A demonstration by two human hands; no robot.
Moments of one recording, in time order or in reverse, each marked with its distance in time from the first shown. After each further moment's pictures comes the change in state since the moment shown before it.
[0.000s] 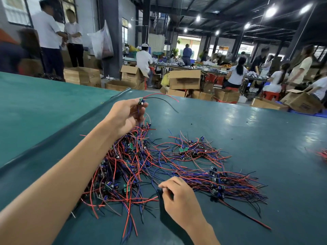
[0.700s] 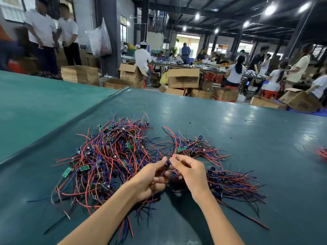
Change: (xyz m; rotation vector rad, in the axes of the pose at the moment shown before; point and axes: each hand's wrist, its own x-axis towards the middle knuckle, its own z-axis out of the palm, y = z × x) left_hand -0.059 -0.162 0.000 -0.092 -0.274 -0.564; right_hand 0.055 0.025 -0.025 0.717 0.142 0.549
